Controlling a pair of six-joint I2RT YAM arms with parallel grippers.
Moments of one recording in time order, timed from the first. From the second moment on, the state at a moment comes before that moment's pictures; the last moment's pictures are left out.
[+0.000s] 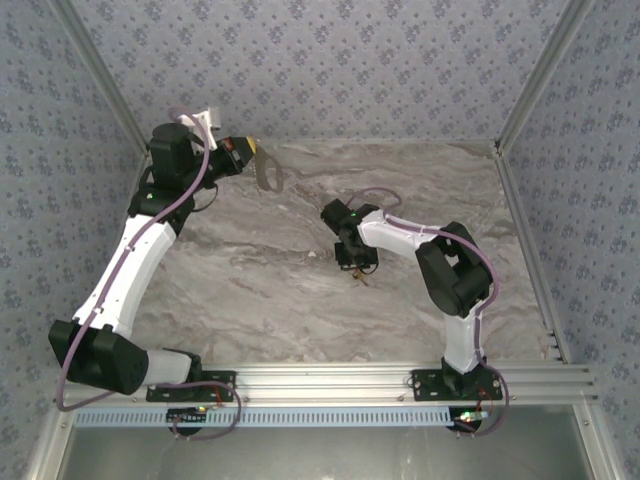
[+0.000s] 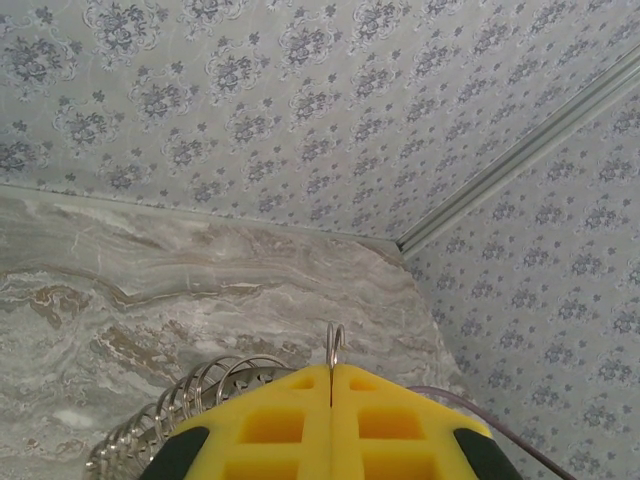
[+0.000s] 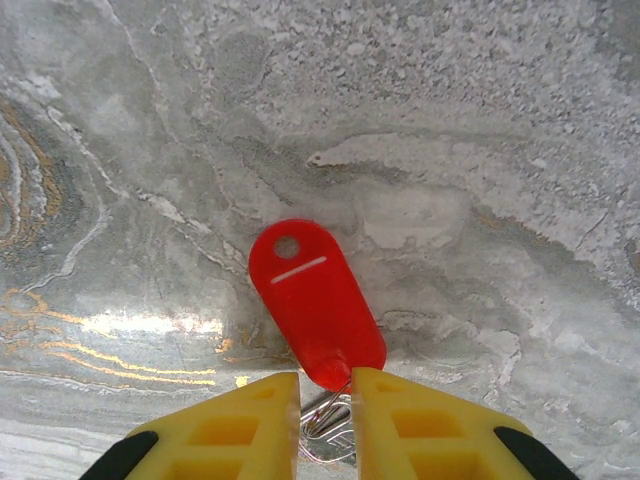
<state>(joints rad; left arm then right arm) -0.24 1.32 1.35 -0.26 0.40 -0.59 0.68 1.94 1.35 -0.86 0.12 0.59</state>
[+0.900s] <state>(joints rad) -0.24 1.32 1.35 -0.26 0.40 -0.59 0.68 1.95 1.34 -0.87 0.12 0.58</state>
